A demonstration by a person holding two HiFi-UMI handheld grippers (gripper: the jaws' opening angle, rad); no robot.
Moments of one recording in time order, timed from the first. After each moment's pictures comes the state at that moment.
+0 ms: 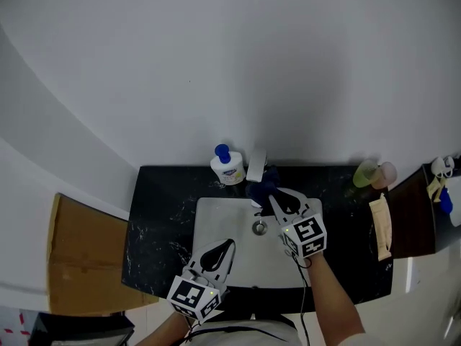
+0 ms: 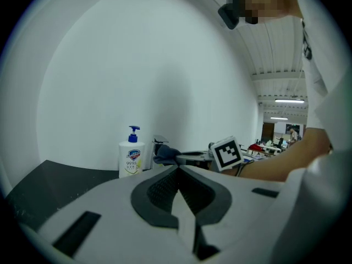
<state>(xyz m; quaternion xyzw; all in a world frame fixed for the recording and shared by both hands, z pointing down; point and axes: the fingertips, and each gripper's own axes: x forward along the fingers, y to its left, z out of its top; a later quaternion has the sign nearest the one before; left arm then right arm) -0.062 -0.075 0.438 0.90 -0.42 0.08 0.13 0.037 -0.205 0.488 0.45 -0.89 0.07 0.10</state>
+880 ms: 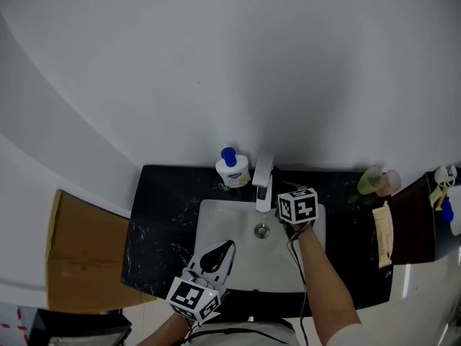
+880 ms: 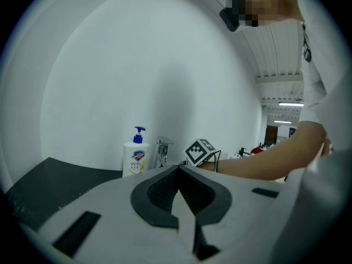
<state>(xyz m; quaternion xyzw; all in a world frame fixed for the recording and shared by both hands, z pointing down) -0.073 -0.087 0.438 0.89 -0.43 0.07 0.15 0.041 -0.274 0.575 0.47 -0.81 0.27 0.20</state>
